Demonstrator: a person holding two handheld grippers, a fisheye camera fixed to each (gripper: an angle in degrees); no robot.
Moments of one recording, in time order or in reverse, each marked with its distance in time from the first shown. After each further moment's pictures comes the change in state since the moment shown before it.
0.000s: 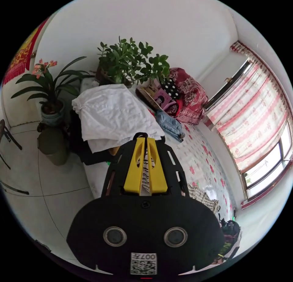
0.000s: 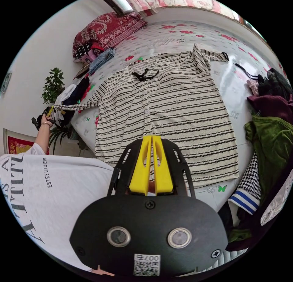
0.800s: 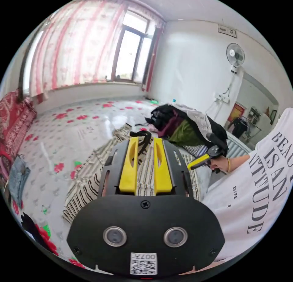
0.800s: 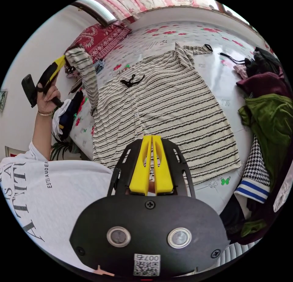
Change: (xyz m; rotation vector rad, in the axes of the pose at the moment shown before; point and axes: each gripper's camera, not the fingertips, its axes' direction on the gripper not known) left arm 0.503 0.340 0.070 -0.704 1.020 1.319; right arm 0.080 0.036 0.027 0.063 -0.040 0.158
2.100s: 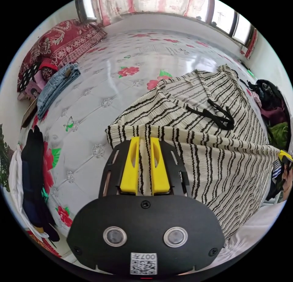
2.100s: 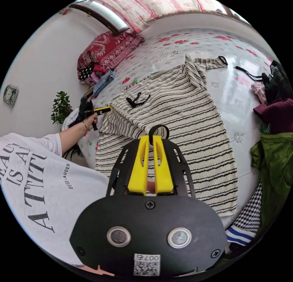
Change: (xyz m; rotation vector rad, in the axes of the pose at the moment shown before) left arm -0.208 0.104 0.144 -0.381 -0.634 -0.571; right arm 0.106 -0.115 0.092 0.006 -0.063 -0.097
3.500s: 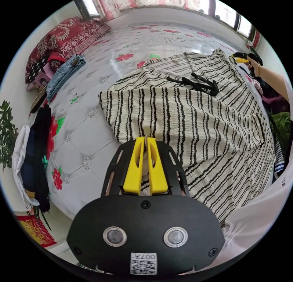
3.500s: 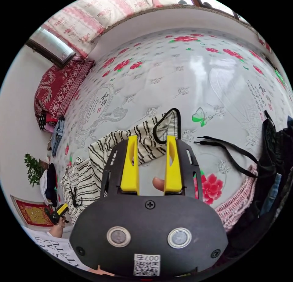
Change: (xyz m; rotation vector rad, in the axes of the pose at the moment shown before) left arm 0.016 0.071 -0.039 -0.079 -0.086 -0.038; right arm 0.381 -0.394 0.001 0.118 0.072 0.234
